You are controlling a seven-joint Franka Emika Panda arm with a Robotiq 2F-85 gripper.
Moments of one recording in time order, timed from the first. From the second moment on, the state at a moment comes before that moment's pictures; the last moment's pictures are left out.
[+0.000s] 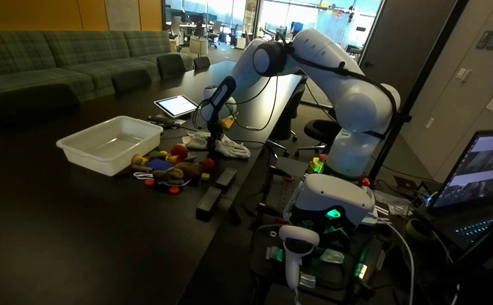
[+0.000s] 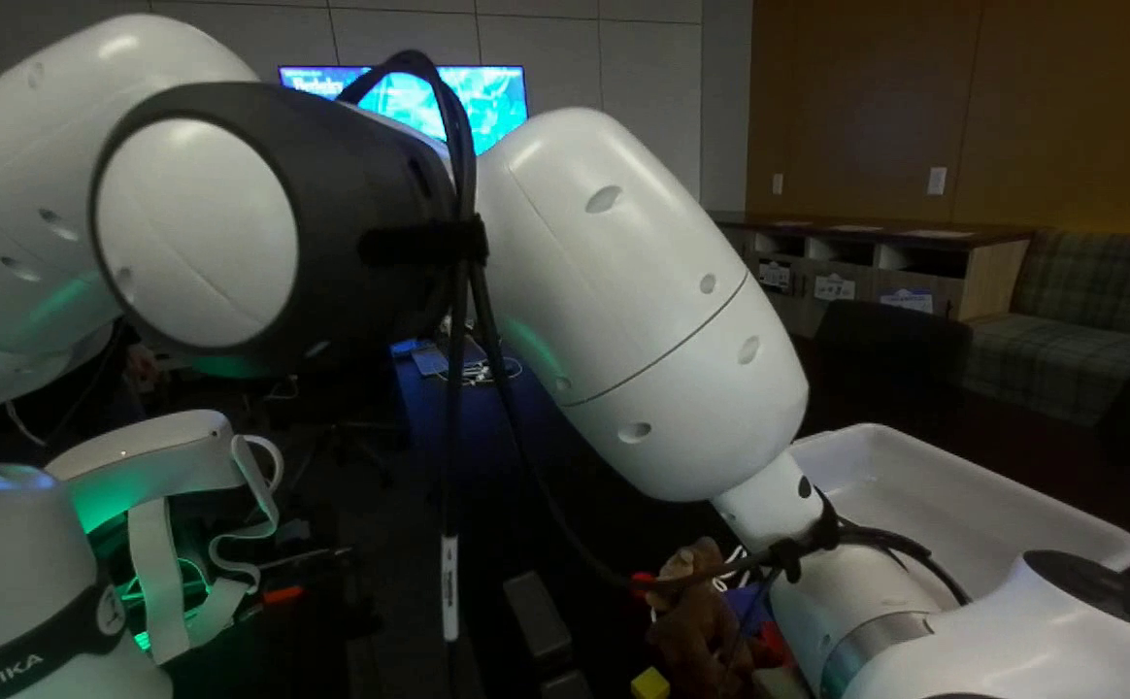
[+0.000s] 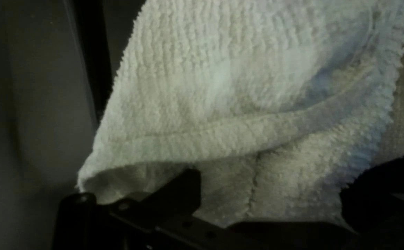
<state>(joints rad) -0.50 1.14 -0.07 -1.39 -0.15 2.50 -0.45</state>
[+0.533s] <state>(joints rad) -0.52 1.19 -0.06 -1.22 -0.13 2.28 -0.55</state>
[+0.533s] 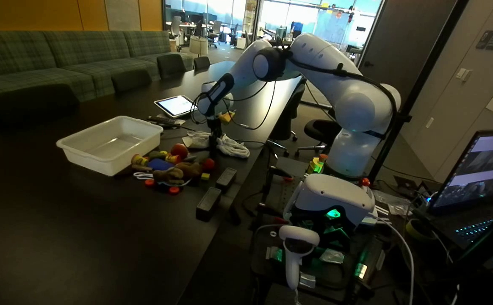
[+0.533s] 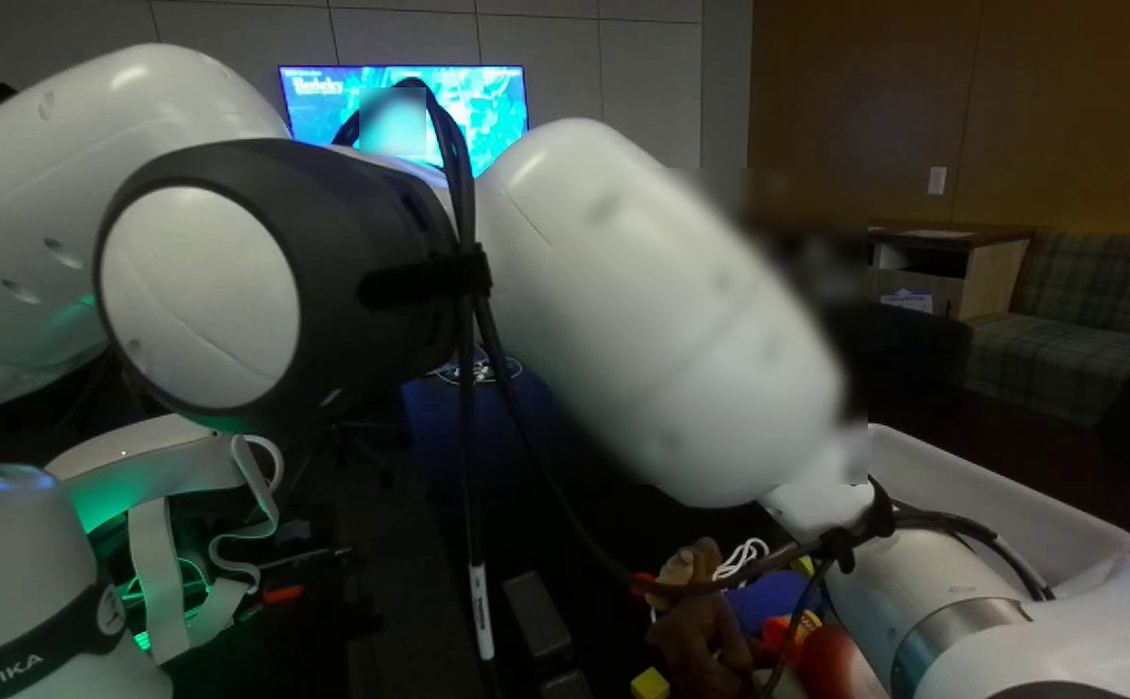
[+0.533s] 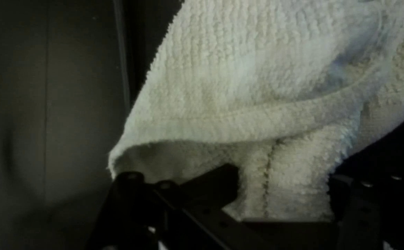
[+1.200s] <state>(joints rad) -0.60 0.99 -0.05 -1.37 -0.13 2.26 -0.67</state>
